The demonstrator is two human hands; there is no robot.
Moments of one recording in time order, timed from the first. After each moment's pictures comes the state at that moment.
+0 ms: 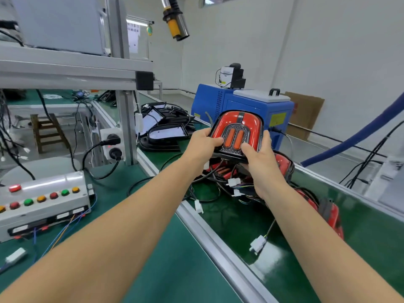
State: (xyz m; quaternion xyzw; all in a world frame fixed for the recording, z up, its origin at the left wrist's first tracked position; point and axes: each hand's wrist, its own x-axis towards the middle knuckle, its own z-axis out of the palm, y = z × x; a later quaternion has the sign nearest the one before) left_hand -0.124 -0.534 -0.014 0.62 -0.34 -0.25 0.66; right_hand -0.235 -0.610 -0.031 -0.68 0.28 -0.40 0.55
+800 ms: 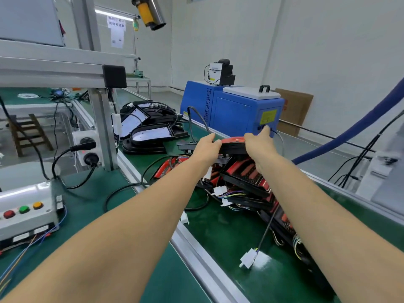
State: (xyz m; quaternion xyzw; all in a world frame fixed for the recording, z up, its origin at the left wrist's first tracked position) left_hand -0.110 -0.622 -0.038 0.72 -0.37 -0.21 0.55; right_hand -0.205 -0.700 -0.012 -0.71 0.48 -0.33 0.40
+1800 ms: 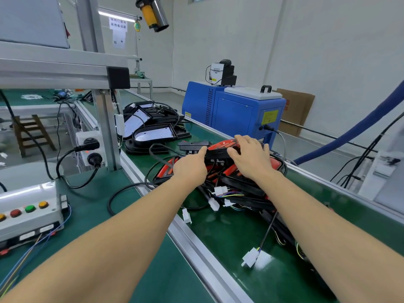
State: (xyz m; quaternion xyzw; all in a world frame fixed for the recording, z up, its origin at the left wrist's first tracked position) left_hand -0.089 -0.592 -0.075 0.89 -0.43 0.02 0.15; right_hand -0.206 -0.696 -0.043 -0.91 0.36 -0.20 0.04
